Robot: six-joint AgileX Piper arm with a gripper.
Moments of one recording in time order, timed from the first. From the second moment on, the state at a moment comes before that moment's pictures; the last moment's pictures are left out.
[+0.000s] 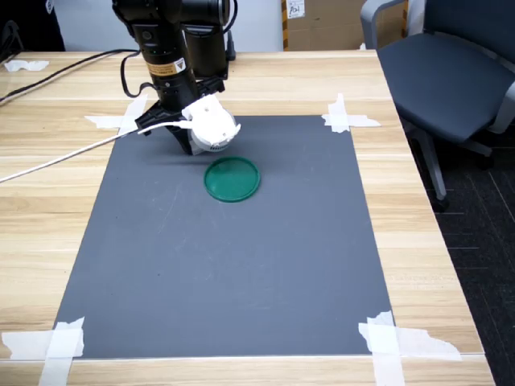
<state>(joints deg) -4.4 85.5 -38.5 6.5 40.5 -52.1</state>
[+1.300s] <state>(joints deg) -4.4 69.9 -53.2 13.0 56.9 -51.0</state>
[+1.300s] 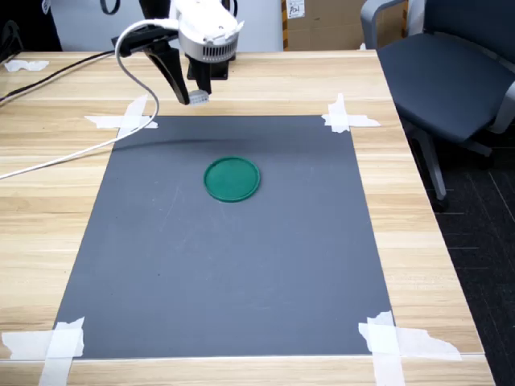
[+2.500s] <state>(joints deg) 9.8 94.0 -62.0 5.0 56.9 -48.1</state>
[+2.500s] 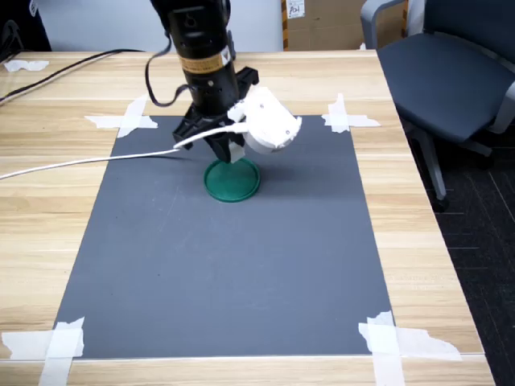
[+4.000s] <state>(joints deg) 10.1 94.2 -60.9 1.7 52.9 -47.1</state>
